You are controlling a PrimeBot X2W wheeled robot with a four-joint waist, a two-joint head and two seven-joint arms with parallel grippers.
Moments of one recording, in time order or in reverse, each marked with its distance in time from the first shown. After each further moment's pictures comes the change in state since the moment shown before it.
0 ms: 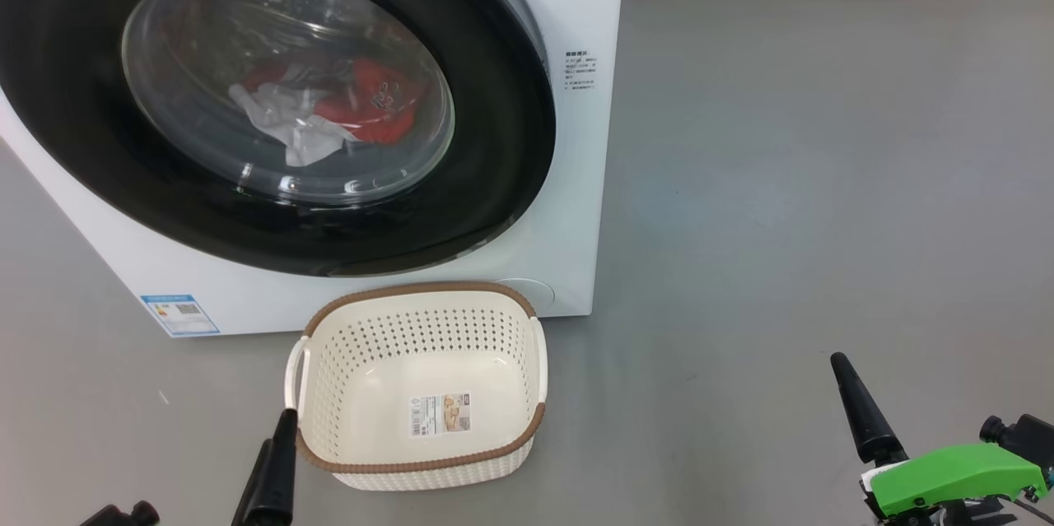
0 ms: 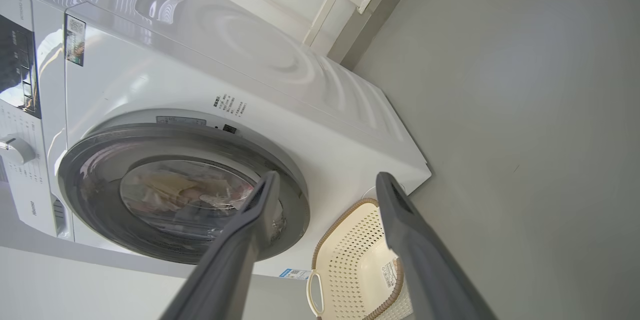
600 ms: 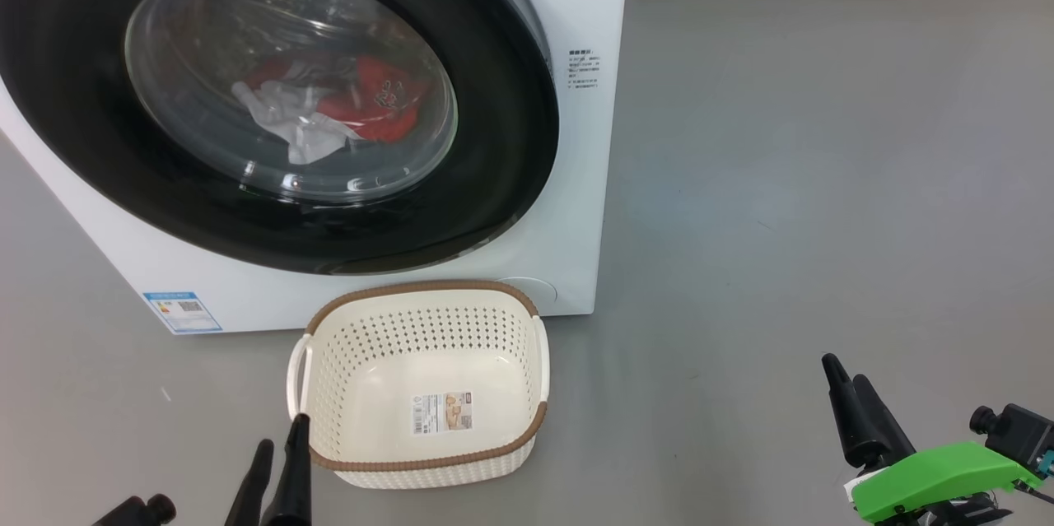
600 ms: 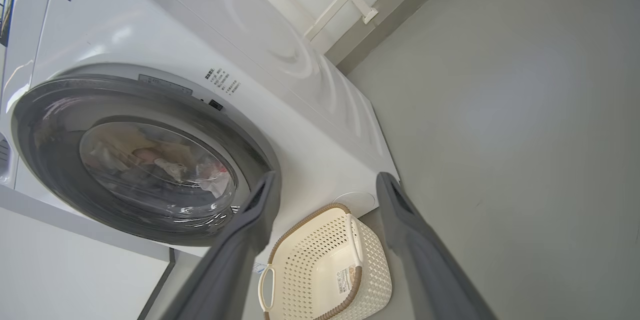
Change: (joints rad) left arm 0.013 0.012 -0.040 -0.035 0.267 0.052 -0.054; right arm 0.000 -0.013 0.024 -0.002 -0.243 0.000 -0.053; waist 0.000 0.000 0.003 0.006
